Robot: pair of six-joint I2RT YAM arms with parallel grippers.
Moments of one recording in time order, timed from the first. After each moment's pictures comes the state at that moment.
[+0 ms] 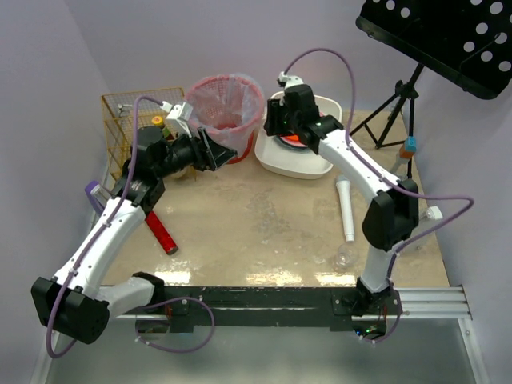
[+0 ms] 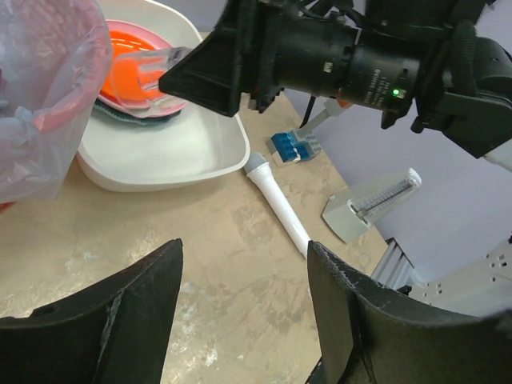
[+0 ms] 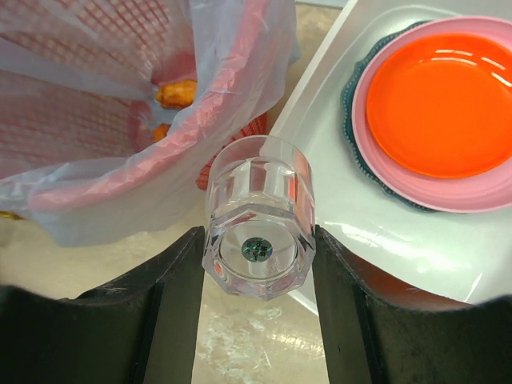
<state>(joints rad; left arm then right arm) -0.33 1.12 1.06 -0.10 0.52 -0.55 0.49 1.81 1.72 -0.42 0.08 0.29</state>
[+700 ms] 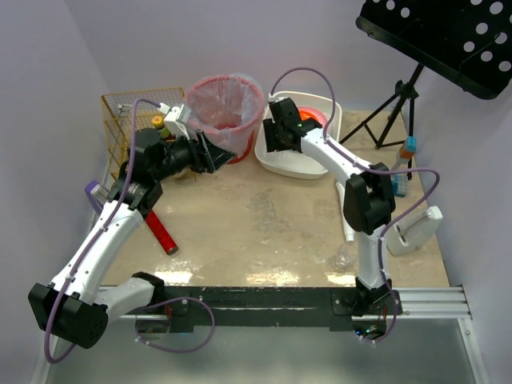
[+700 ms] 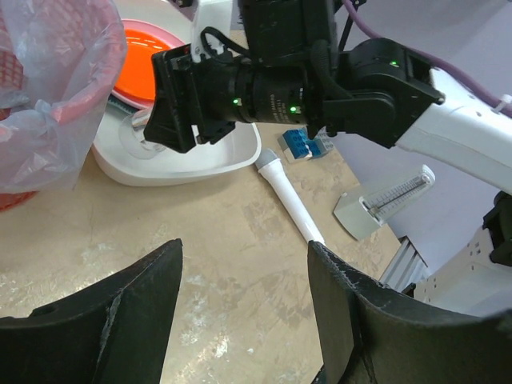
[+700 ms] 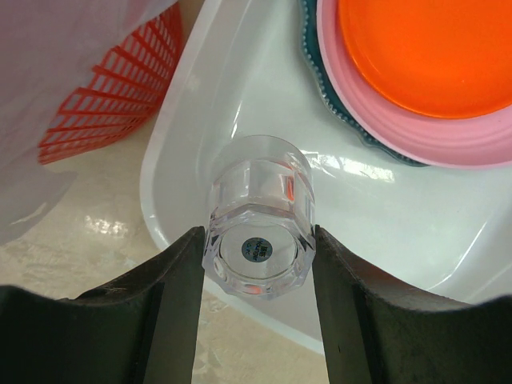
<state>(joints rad) -0.33 1.08 1.06 -0.15 0.49 -0.51 0.52 2.05 1.83 -0.58 0.20 0.24</state>
